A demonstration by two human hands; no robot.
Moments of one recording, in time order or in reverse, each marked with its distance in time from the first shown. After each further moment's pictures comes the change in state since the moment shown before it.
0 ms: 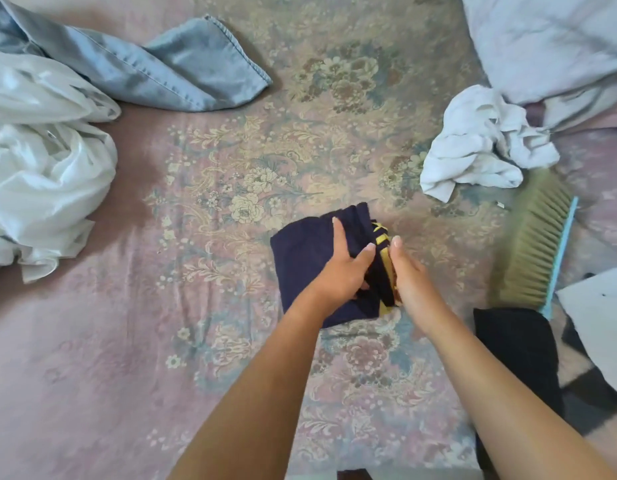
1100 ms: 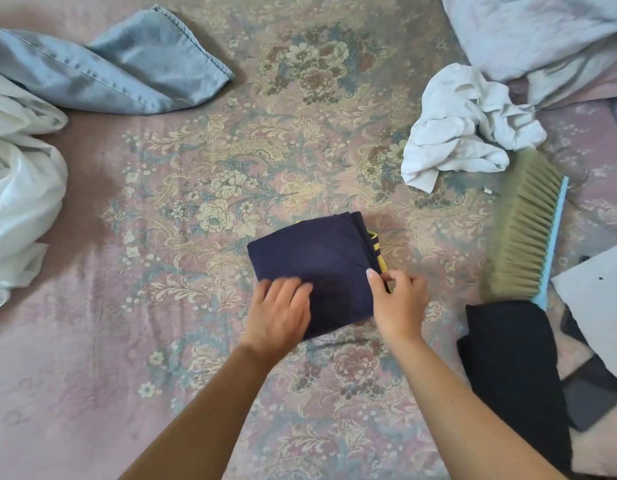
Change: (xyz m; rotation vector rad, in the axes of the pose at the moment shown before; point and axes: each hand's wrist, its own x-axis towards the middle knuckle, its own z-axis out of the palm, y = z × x) left_hand 0.026 -0.108 -0.037 1.285 0.421 0.872; right_hand 0.031 0.066 0.001 -0.450 0.469 0.012
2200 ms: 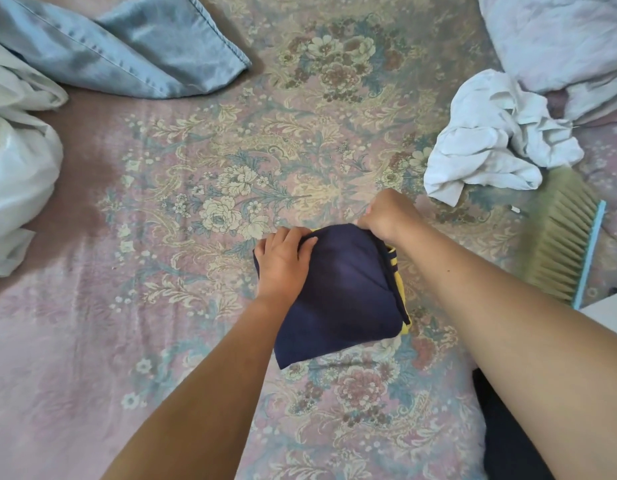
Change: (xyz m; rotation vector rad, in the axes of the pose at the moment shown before) left_hand 0.082 -0.028 0.019 -0.404 -0.014 -0.662; right_hand 0.119 -0.118 0.011 -0.491 -0.351 -0.264
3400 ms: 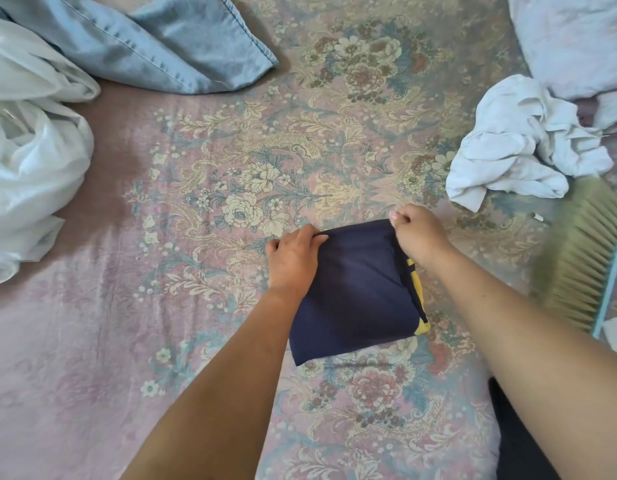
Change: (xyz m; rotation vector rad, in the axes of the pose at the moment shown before) left_hand 0.009 -0.006 -0.012 0.068 -0.107 -0.071; right_hand -0.019 0.021 0.014 0.256 0.119 -0.098
